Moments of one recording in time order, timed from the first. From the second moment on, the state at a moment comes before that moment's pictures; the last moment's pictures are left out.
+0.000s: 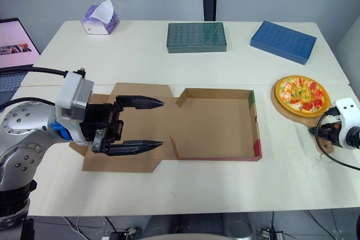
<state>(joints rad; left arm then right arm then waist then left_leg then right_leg) -0.33 0.87 0.15 -0.50 -0.87 0.60 -1.12 -0.28 -0.99 -0.21 0.30 0.28 0.80 0.83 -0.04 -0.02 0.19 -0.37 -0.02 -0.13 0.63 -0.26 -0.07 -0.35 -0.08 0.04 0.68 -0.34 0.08</state>
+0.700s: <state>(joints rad) -0.32 0.89 0.19 -0.46 -0.84 0.61 -1.10 -0.24 -0.96 -0.32 0.27 0.31 0.73 0.83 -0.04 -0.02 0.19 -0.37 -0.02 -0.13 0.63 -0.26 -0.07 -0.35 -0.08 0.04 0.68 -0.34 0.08</state>
